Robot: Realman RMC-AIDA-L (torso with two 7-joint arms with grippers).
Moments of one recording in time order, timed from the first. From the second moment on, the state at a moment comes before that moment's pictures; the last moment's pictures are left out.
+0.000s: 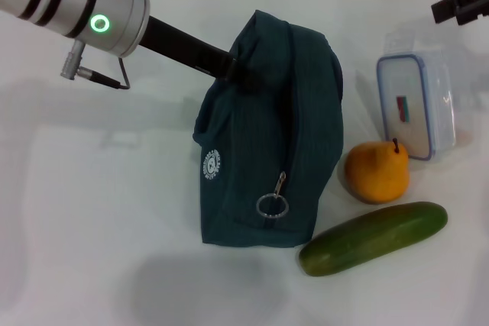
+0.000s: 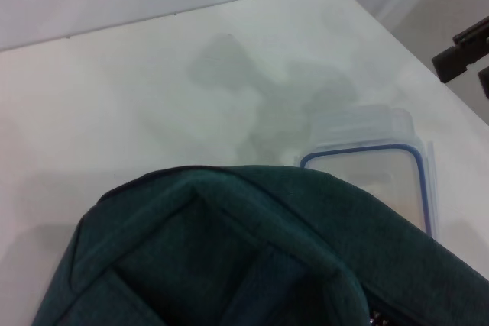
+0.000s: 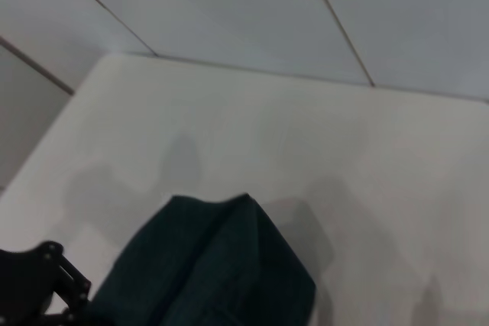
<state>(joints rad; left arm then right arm) -0.76 -2.08 0.98 1.07 2.28 1.60 -2.44 1.01 1.79 -0.70 -0.78 -2.42 -1.73 2.50</state>
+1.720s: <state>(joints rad) -0.75 -2.08 0.98 1.02 2.28 1.59 -2.36 1.03 1.90 -0.84 -0.79 -2.50 -1.56 2.53</state>
